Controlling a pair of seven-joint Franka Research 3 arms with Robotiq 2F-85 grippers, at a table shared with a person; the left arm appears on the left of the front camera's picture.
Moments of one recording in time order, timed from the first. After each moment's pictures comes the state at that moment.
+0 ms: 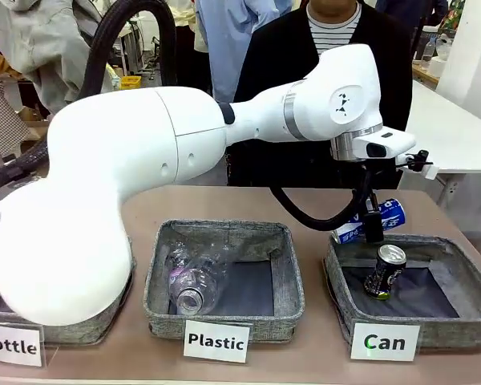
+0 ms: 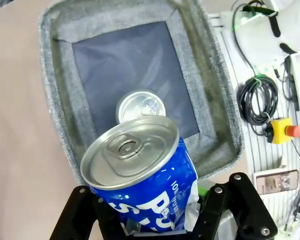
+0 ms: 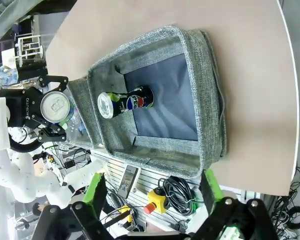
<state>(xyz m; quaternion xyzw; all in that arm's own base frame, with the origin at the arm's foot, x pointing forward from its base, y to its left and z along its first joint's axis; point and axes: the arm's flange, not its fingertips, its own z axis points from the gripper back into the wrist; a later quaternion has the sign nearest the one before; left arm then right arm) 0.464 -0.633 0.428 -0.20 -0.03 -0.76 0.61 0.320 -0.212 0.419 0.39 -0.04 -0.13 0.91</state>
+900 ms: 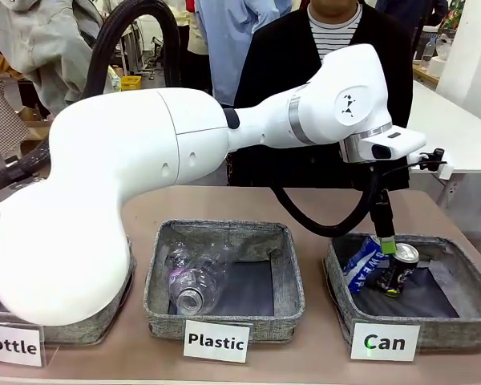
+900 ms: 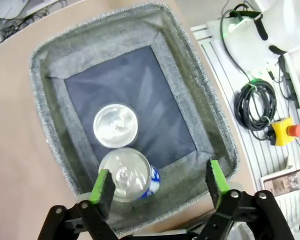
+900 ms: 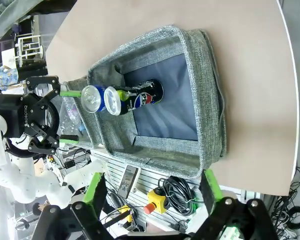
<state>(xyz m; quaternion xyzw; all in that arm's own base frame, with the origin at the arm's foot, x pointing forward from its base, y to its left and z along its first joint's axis) 0.453 -0.645 0.432 -0.23 -0.06 -0.79 0.56 0.320 -0.212 0.419 0.39 -0.04 -0.13 0.91</state>
